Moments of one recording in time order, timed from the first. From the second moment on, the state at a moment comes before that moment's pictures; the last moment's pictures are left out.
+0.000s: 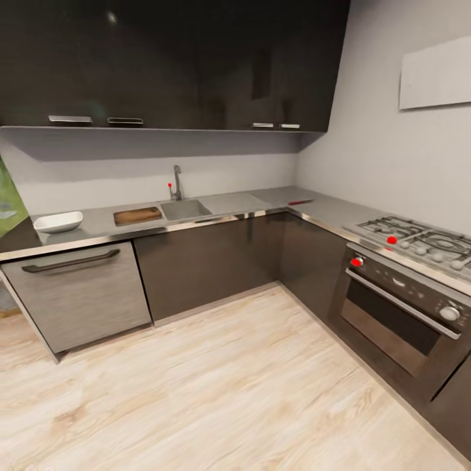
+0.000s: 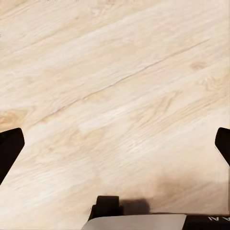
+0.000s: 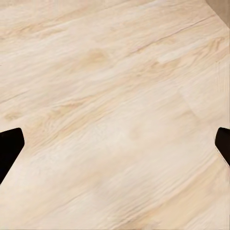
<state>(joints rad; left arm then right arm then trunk) 0.00 -0.01 0.00 -0.52 0.00 -0.16 0.03 -0.01 -0.01 0.00 -0.55 0.01 -0.32 -0.10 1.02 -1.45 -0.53</state>
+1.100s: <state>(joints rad) 0.00 -0.01 0.00 -0.52 0.00 -0.16 0.03 -0.01 -0.01 0.00 -0.55 0.01 -0.32 -0.10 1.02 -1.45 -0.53</state>
